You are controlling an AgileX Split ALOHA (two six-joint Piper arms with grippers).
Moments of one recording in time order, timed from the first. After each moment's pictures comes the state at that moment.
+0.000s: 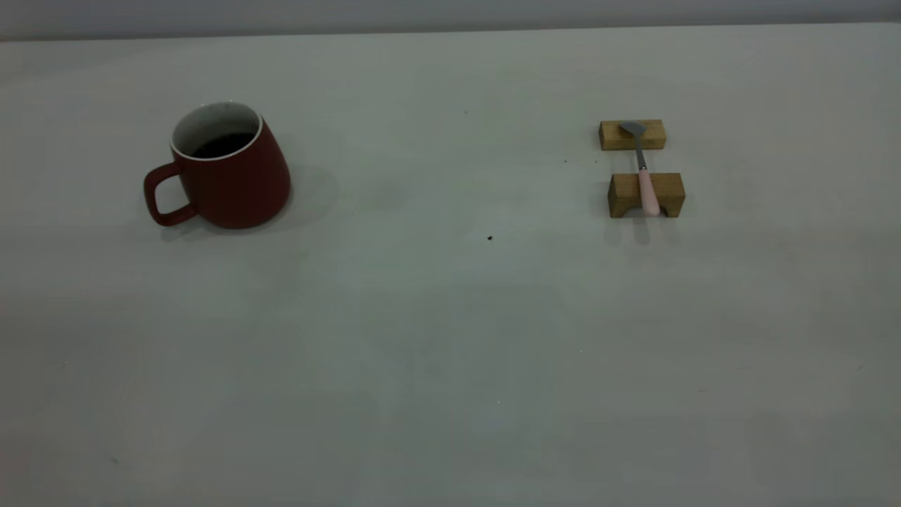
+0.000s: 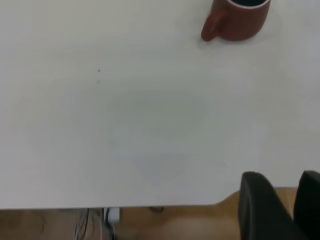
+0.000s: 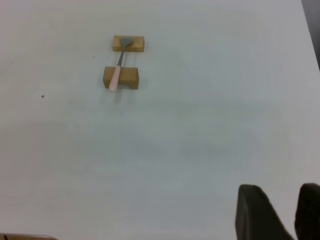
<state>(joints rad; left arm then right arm) -0.01 0.25 -0.54 0.02 1.07 -0.01 -0.02 0.02 -0.47 0.06 1.13 -0.09</state>
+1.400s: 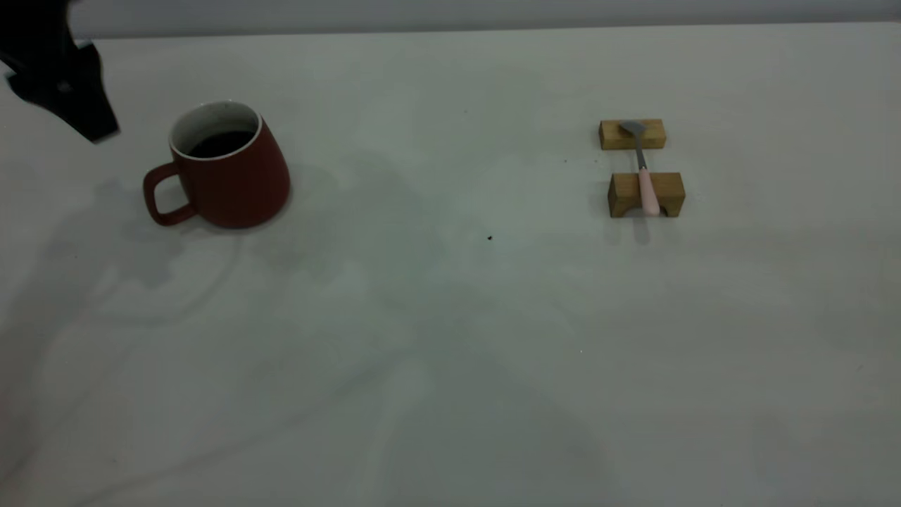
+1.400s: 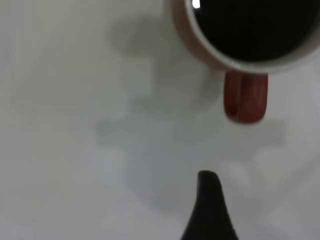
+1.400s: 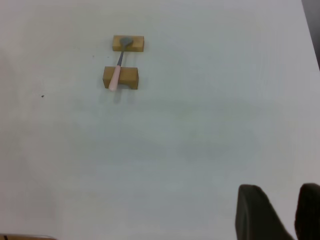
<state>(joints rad) -0.02 2.06 -1.28 -0.08 0.60 0.95 -0.02 0.02 -0.47 0.06 1.13 -0.09</state>
